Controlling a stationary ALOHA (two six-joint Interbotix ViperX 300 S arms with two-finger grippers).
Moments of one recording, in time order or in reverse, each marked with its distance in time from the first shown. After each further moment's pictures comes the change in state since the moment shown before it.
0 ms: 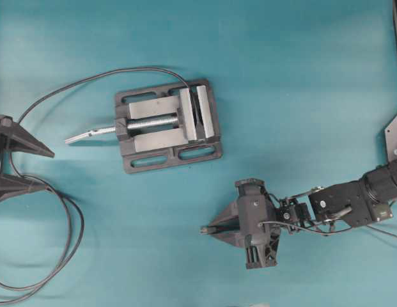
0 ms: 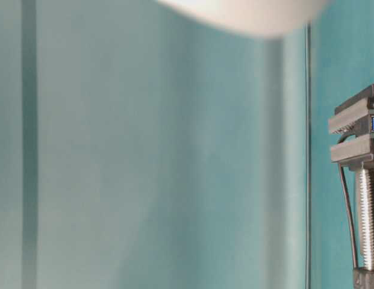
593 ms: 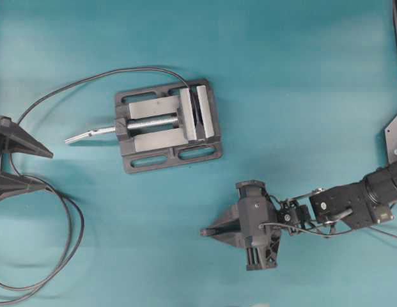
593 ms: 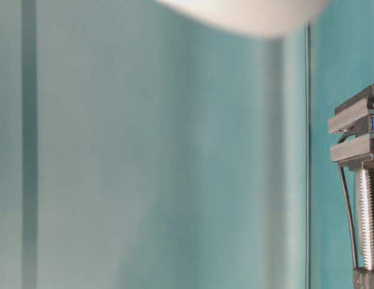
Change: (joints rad) left arm 0.000 -0.052 0.008 0.011 -0.005 -0.026; right arm 0.014 0.011 -0.008 0.038 -0.008 0.000
